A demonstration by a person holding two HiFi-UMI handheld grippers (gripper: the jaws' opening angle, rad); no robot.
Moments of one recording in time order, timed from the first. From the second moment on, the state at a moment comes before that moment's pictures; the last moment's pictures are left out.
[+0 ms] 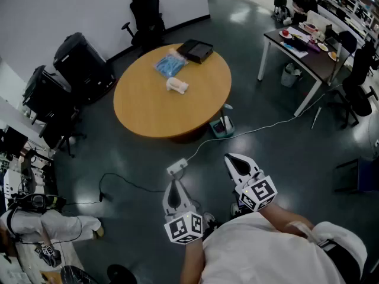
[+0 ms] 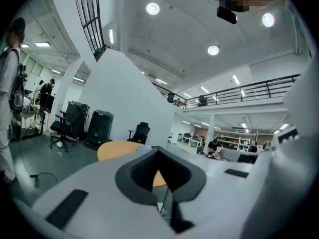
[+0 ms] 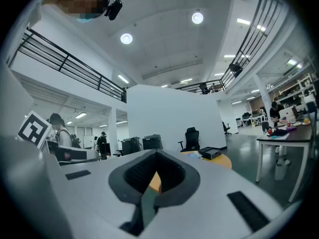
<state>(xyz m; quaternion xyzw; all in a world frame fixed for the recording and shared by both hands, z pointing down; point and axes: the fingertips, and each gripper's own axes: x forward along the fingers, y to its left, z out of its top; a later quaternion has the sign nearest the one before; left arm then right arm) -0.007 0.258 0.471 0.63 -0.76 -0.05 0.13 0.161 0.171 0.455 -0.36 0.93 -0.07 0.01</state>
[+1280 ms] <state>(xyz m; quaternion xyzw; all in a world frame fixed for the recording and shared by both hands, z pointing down) -0.001 0.183 0.507 0.60 -0.79 -0.03 0.13 0.187 0.085 0.508 -0.33 0.94 -0.09 -0.01</state>
